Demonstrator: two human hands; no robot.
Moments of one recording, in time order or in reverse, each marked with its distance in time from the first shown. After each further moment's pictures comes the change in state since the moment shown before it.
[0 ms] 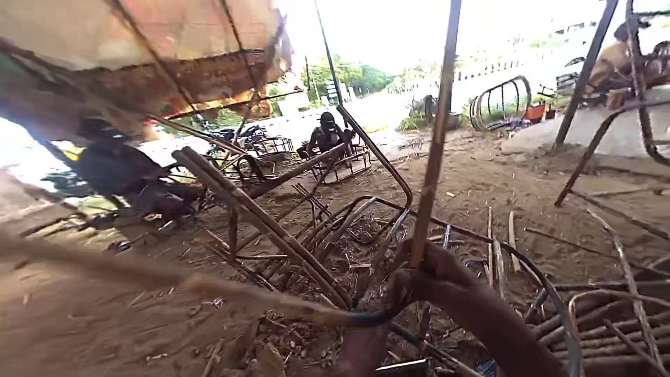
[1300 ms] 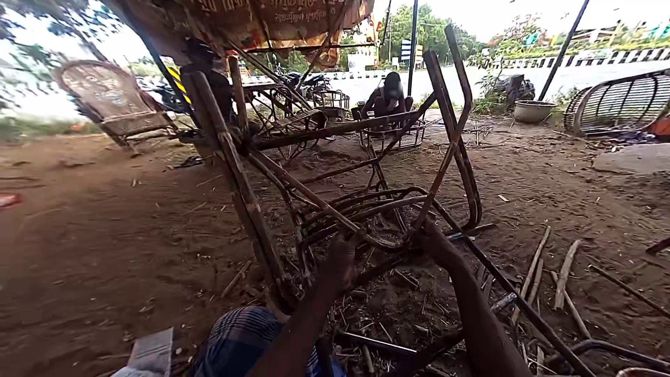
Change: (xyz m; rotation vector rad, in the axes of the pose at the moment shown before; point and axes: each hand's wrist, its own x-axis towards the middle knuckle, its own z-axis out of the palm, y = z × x) left_hand 0.062 -0.074 -0.023 -1.877 0.726 -0.581; right_hand 0.128 0.187 -0.136 -0.518 0.068 0.216
